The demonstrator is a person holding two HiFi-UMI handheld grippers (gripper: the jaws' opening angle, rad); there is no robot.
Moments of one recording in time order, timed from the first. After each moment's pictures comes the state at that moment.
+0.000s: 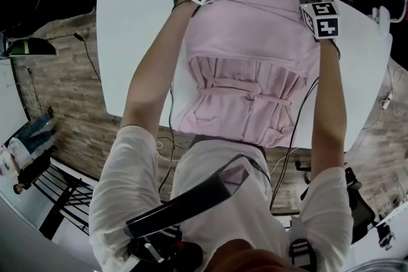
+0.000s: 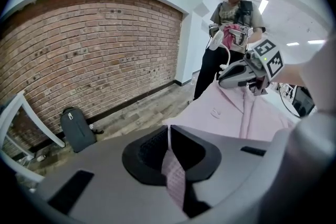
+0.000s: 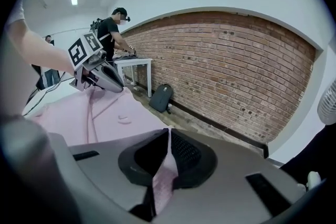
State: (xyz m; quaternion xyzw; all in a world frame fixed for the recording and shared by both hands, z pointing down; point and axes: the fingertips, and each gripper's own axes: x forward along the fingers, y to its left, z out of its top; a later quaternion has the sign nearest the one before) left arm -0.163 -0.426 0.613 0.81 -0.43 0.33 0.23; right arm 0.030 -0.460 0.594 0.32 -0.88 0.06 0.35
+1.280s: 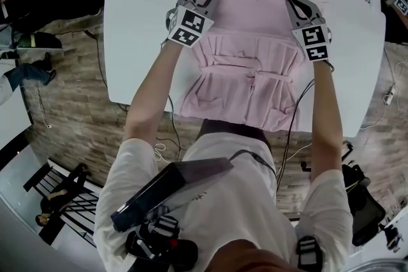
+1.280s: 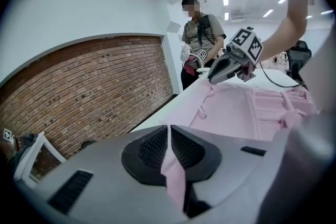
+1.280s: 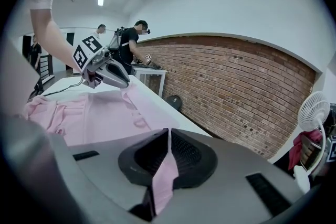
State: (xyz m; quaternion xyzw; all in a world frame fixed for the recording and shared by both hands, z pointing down) left arm -0.146 -0.292 0.565 0.84 -0.45 0.31 0.03; right arm 0.041 -0.332 0.553 0.29 -0.91 -0.02 0.30
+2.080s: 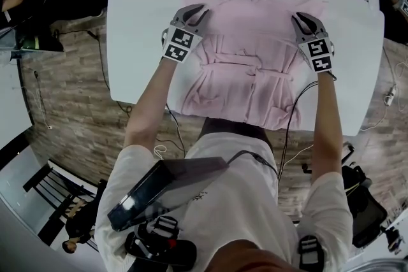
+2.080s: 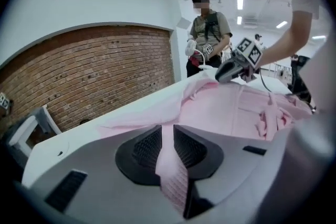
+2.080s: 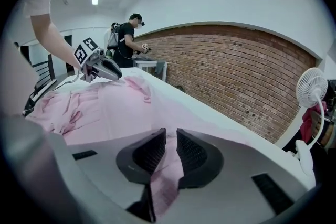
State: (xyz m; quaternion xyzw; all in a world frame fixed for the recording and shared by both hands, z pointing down) left arm -0.173 -0.225 0.598 0.82 -0.47 0.31 0.10; right arm 0.087 -0.293 0.593 0.27 -0.90 0.02 0.34
